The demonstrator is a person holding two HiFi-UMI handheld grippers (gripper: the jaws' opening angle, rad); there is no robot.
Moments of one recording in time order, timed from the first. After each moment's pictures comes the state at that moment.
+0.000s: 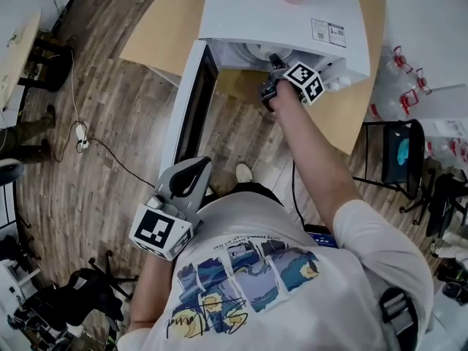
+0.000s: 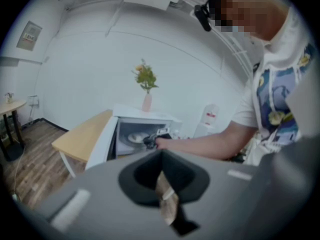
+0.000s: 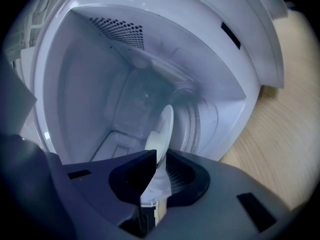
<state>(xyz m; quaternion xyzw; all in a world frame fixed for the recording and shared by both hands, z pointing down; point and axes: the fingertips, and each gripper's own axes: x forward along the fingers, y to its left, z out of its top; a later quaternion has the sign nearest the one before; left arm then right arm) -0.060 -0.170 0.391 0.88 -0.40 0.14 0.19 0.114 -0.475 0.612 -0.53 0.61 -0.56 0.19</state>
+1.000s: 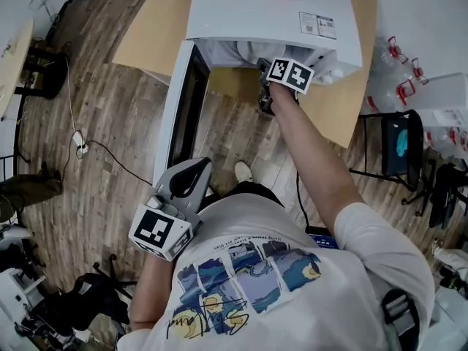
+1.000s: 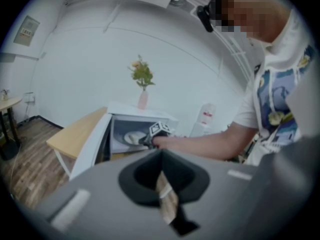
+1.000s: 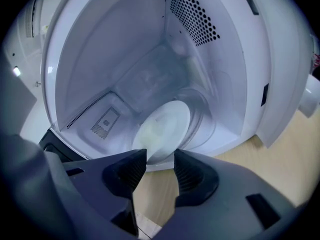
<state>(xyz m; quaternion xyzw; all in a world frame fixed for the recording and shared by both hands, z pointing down) -0.044 -0.166 0.395 0.89 -0.38 0.15 0.20 0.111 -0.449 0.617 -0.56 0.69 -0.46 -0.08</state>
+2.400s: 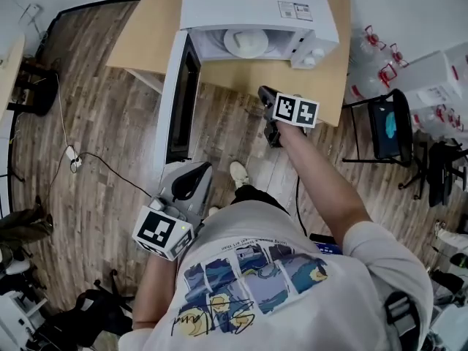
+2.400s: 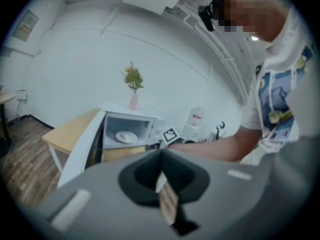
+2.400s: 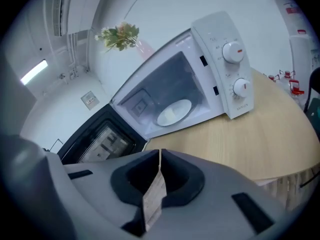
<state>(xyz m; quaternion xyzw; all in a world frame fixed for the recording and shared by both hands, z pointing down) -0.053 -0.094 0.394 0.91 -0.34 0.12 0.19 0.110 -0.296 0.577 -0.50 0.75 -0.42 -0.08</state>
